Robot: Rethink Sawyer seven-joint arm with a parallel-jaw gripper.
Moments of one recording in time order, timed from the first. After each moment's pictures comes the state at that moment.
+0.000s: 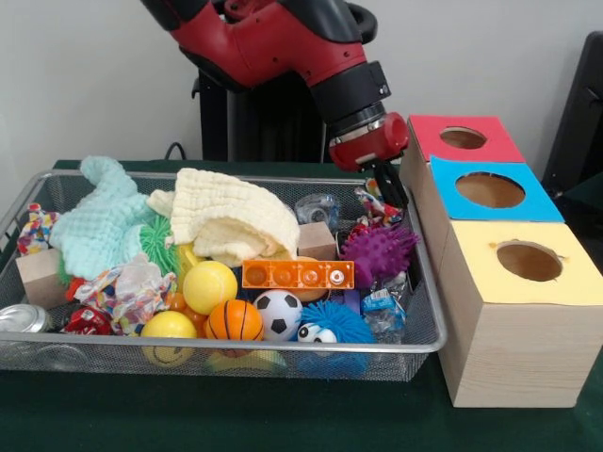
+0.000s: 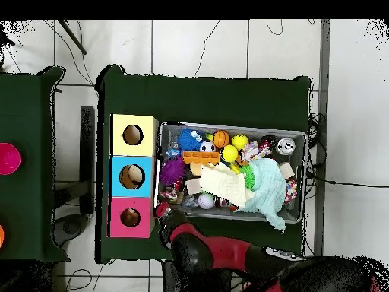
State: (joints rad) arm -0.74 -0.30 0.45 2.25 -0.37 -0.53 2.12
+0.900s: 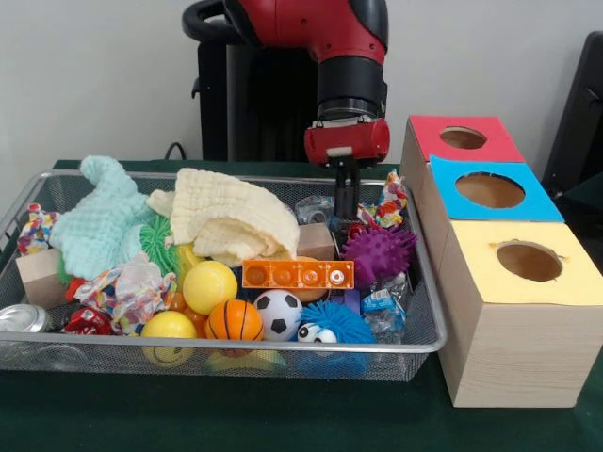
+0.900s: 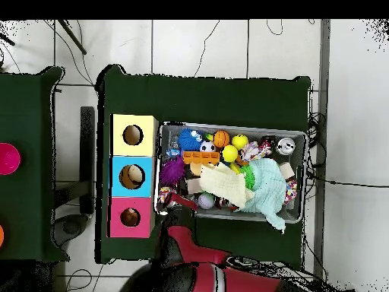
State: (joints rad) arm -0.26 -0.42 0.03 2.25 -0.02 -1.08 2.12
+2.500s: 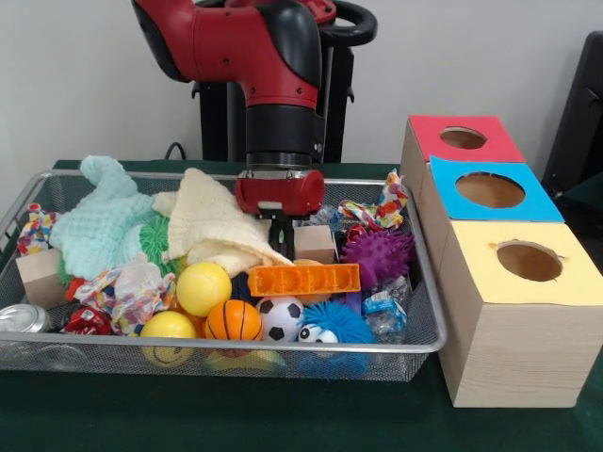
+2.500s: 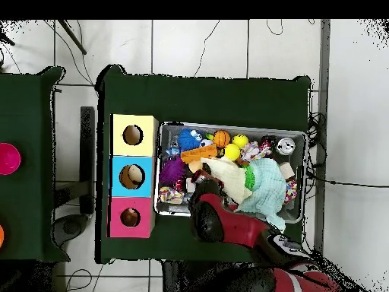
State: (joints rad) arm -0.48 -0.43 0.11 1.98 -0.22 -0.54 2.12
